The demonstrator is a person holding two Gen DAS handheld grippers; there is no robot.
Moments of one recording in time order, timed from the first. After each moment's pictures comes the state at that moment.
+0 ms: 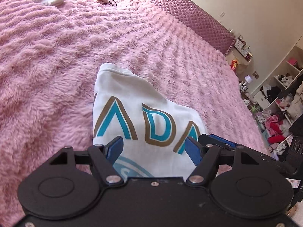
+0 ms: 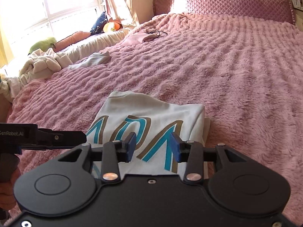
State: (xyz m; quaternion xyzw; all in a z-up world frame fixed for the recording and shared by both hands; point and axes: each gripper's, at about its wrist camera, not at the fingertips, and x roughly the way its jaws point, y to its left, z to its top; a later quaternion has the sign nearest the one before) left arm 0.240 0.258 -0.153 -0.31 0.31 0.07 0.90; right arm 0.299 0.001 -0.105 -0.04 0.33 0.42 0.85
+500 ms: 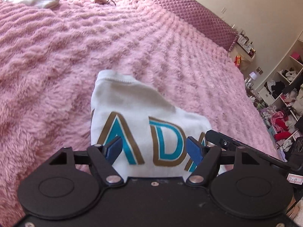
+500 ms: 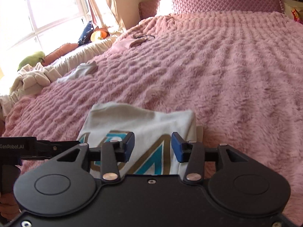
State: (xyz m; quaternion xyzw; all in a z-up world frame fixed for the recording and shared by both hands) left arm 0.280 0.275 -0.160 -0.29 0.30 0.06 0.90; right arm 0.332 0.004 -0.117 0.01 0.32 0.39 0.86
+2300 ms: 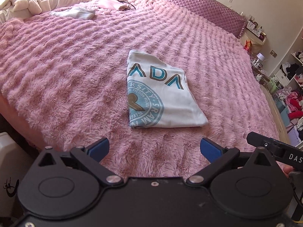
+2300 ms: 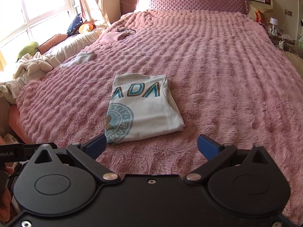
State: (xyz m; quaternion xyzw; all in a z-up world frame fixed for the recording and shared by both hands) left arm -0.036 0.093 -0.012 -0.24 0.37 0.15 0.89; right arm 0.056 -0.151 0.034 -0.03 0.37 0.30 0.88
